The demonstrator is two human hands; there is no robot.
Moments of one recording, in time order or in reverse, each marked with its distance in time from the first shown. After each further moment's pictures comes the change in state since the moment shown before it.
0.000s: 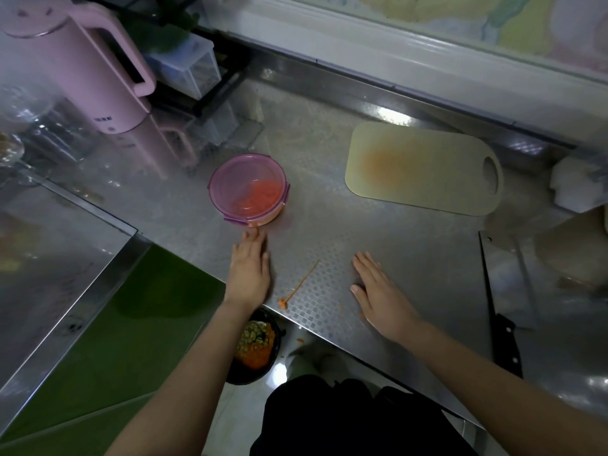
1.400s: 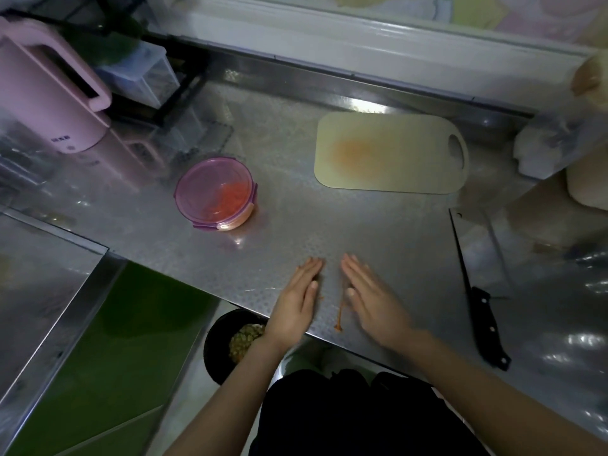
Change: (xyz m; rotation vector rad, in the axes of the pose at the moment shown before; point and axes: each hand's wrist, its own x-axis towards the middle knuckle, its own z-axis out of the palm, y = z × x) left_hand -0.052 0.078 0.052 -0.390 -0.188 0.291; right_hand -0.036 0.012 0.011 0.114 0.152 -0.035
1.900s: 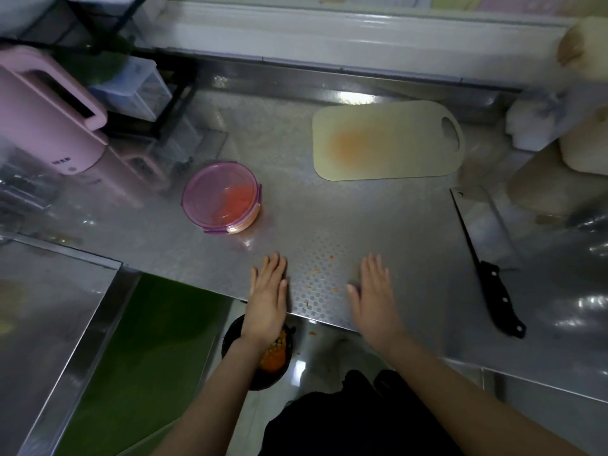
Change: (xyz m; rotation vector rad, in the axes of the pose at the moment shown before) left_hand -0.020 -0.038 -0.057 0.341 -0.028 -0.115; right_hand -0.005 -0.045 0.040 0.002 0.151 0.418
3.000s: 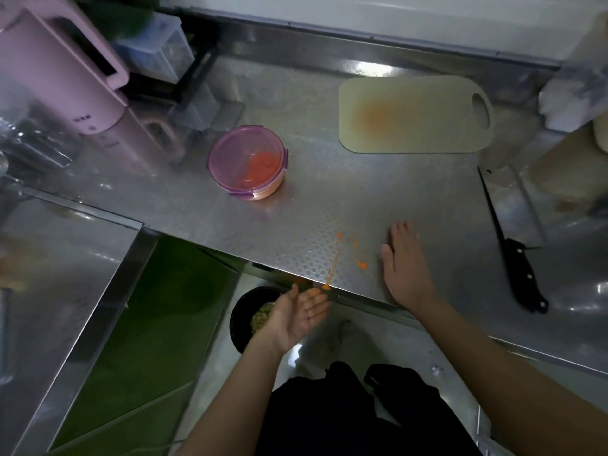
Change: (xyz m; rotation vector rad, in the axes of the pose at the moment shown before) left_hand -0.043 0.003 0.016 -1.485 -0.293 -1.172; right_hand 0.010 0.008 -0.009 -0.002 0.005 0.014
